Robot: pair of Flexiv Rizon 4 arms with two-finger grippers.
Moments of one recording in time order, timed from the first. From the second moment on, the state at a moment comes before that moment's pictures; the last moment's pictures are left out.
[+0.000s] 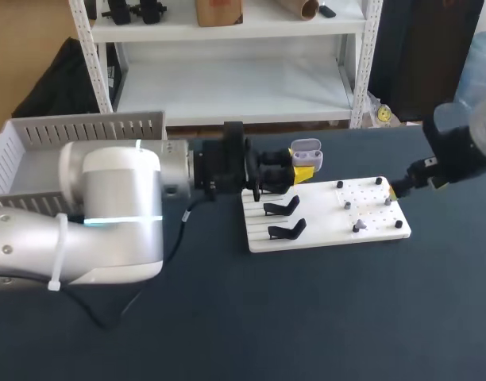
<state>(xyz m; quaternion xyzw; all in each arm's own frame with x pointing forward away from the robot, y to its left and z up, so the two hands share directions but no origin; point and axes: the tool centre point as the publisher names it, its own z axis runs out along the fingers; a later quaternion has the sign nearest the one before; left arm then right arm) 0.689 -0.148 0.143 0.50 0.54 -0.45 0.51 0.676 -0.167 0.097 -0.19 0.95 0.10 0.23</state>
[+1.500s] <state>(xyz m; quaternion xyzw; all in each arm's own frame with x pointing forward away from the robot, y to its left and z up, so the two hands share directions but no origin) 0.697 -0.152 0.142 0.51 0.53 -0.46 0.50 0.686 -0.158 0.063 -0.26 0.94 -0.12 0.19</state>
